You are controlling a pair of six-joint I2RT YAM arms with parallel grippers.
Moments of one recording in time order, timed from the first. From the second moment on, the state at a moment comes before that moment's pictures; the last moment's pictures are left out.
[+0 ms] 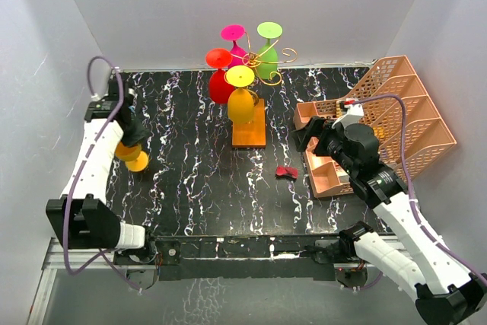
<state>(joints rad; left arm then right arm) 0.01 1.37 1.33 -1.10 -0.24 -0.62 0.43 0.75 0.80 -0.34 0.04 0.47</state>
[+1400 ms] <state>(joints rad) 0.25 1.70 1.55 -1.06 -0.15 -0.58 0.43 0.73 0.73 -0.28 0.03 0.56</state>
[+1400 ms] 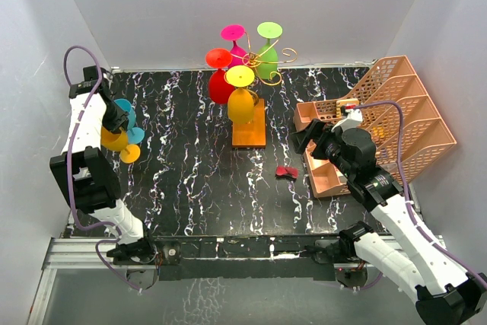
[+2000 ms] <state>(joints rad) 0.25 1.65 1.54 -1.06 -0.16 -0.53 0.43 0.73 0.72 -0.27 0.02 0.57</state>
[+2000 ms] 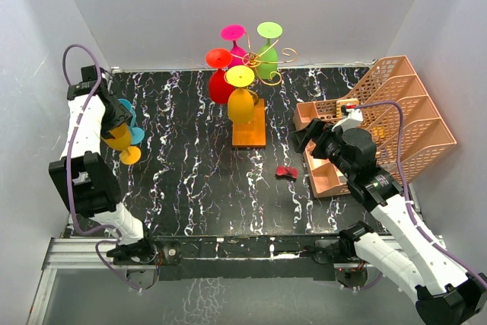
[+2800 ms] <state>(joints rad) -0.21 1.14 1.14 -0.67 0.28 -0.51 0.43 0.80 0.81 -0.21 -0.03 0.64</state>
